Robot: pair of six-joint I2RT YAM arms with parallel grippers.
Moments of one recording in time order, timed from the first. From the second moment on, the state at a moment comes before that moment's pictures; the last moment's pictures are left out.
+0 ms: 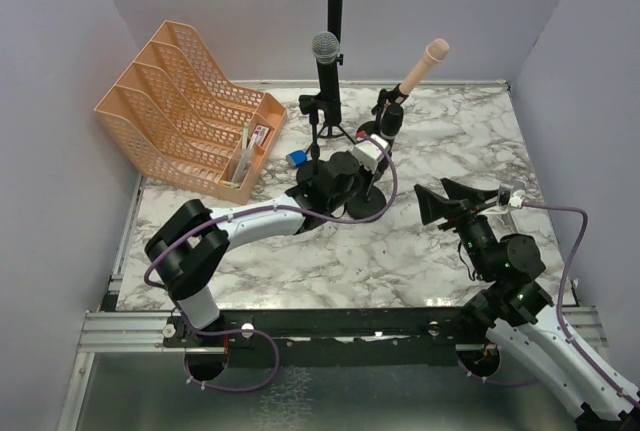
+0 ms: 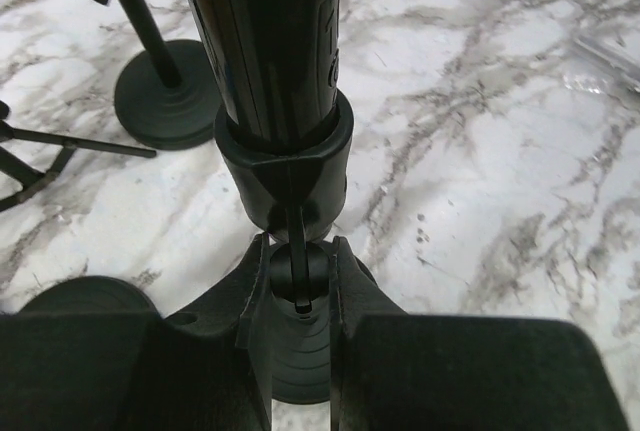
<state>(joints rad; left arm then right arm) -0.92 1.65 1.03 0.35 -0.15 -0.07 0.64 0.30 0.35 0.22 0.23 0.34</state>
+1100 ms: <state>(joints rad) -0.84 1.92 1.32 0.43 -0.23 -0.08 0.64 0.30 0.38 0.07 0.41 0.44</state>
